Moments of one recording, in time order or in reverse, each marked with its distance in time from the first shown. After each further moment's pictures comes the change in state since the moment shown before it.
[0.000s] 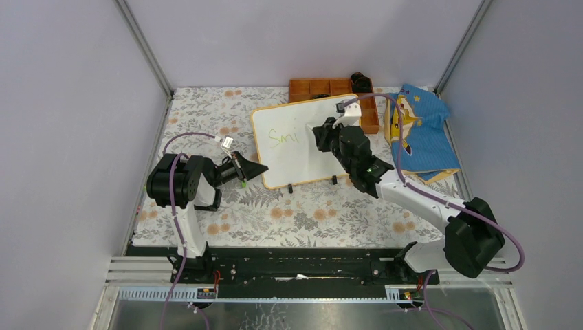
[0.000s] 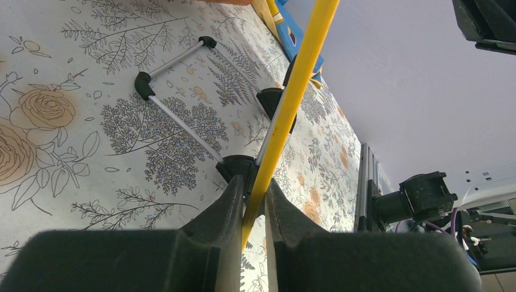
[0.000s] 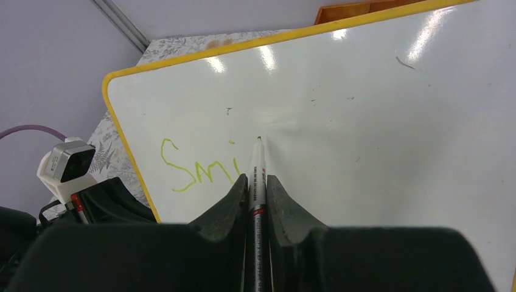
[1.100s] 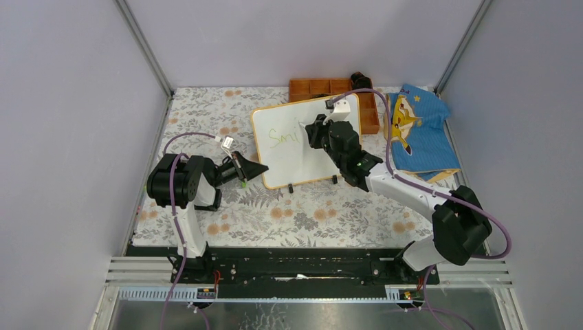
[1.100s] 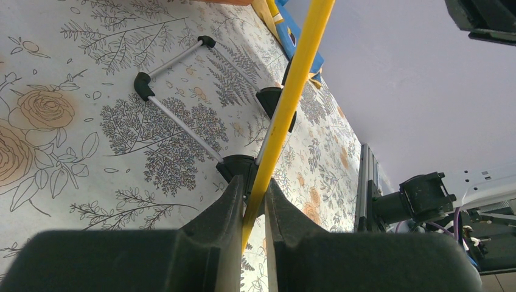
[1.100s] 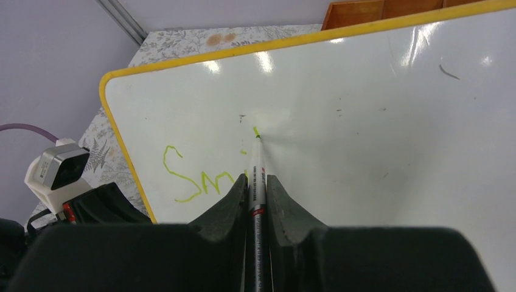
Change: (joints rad) left arm -0.003 0.000 0.000 0.000 -0.003 0.000; right arm 0.017 0.129 0.105 0.005 0.004 -0.019
